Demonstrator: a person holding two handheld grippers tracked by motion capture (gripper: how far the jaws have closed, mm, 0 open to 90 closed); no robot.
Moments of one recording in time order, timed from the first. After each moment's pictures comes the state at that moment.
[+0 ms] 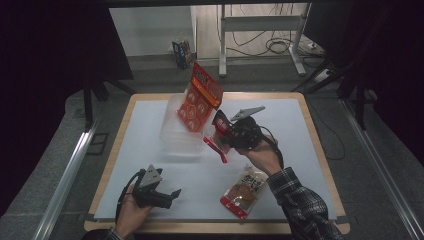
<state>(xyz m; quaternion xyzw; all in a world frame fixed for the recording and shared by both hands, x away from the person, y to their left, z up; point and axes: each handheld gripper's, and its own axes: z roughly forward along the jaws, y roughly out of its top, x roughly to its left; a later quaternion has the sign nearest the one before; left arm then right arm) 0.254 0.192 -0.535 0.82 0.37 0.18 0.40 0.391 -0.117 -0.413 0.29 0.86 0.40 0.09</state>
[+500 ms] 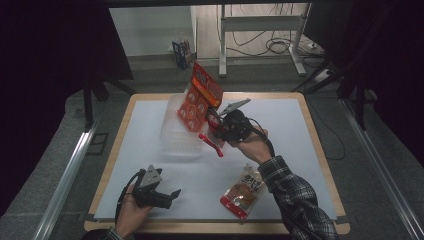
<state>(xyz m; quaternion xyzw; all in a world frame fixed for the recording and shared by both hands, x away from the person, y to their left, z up) 0.254 0.192 -0.536 0.82 0.36 0.18 0.40 0.419 -0.090 -0.417 0.26 0.89 0.37 0.09</state>
